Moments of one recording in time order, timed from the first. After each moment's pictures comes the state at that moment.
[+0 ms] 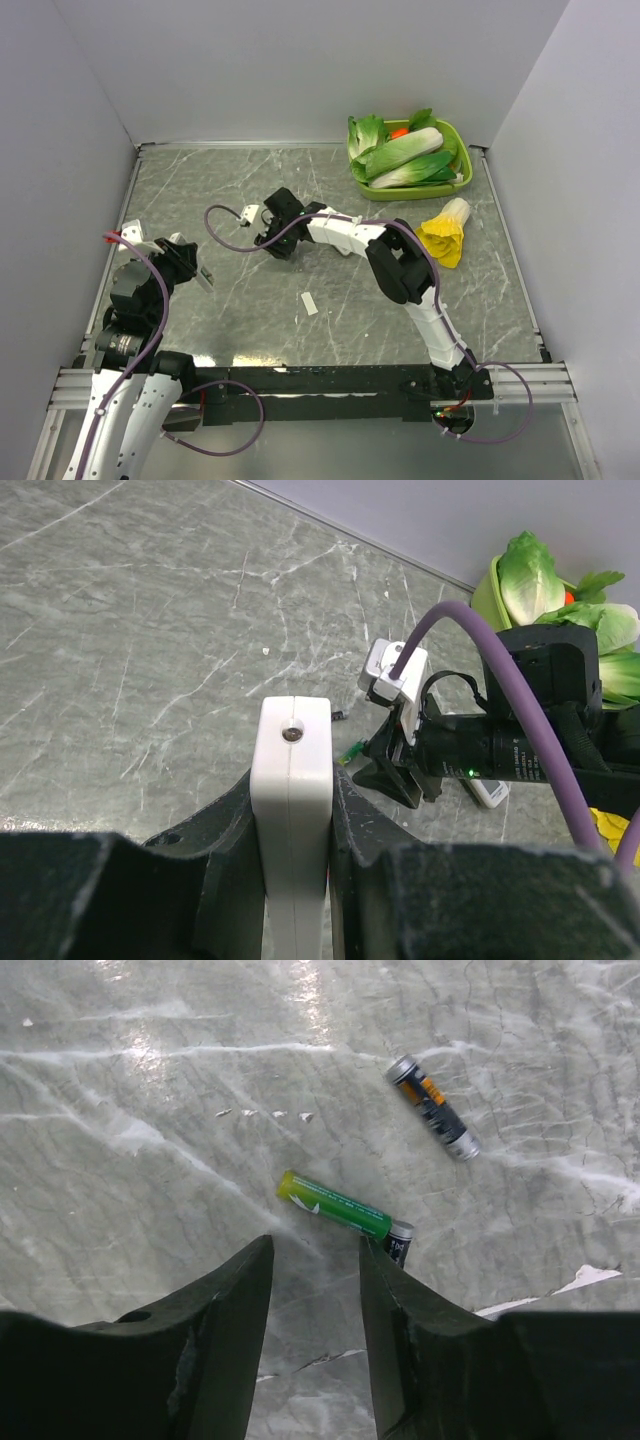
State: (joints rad) left arm -0.16 0.40 0.63 -0.41 -0.13 -0.48; right arm 0.81 2.28 1.80 -0.48 -0.20 -0.44
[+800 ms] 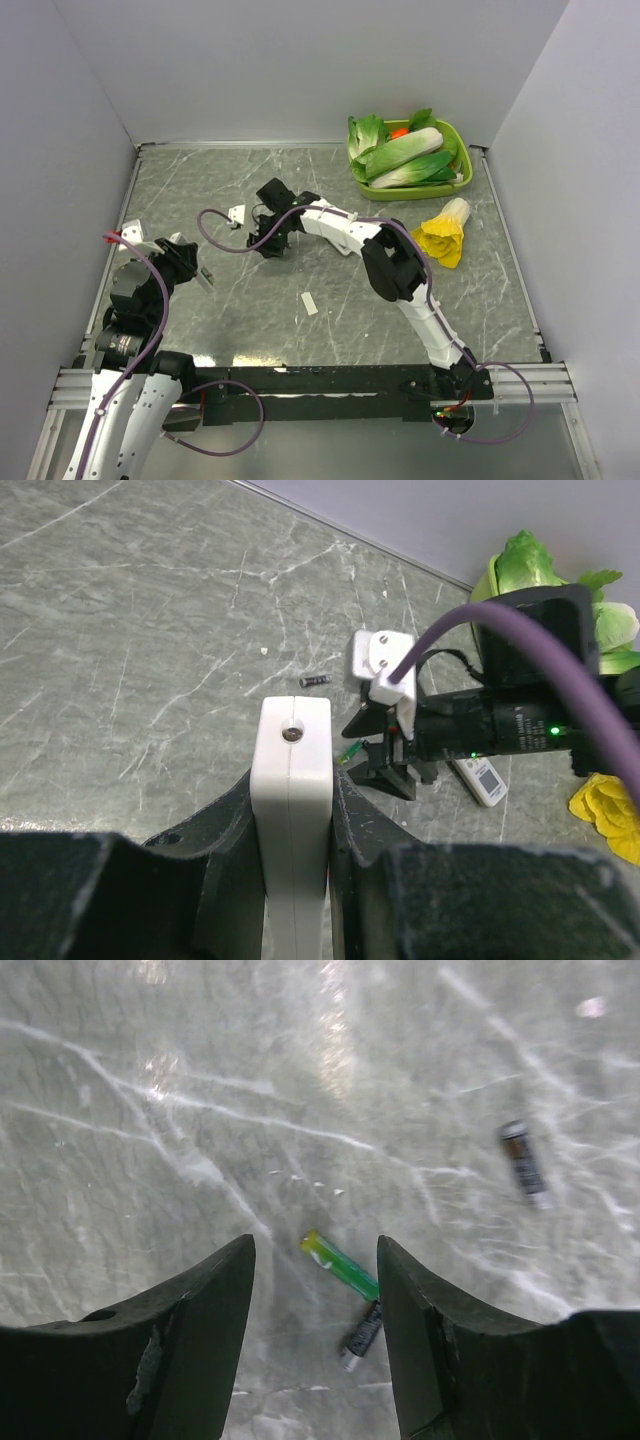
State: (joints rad) left arm -0.16 0.39 0.63 -0.41 -0.12 -0.48; right arm 0.81 2.35 2.01 -0.62 -0.38 -0.66
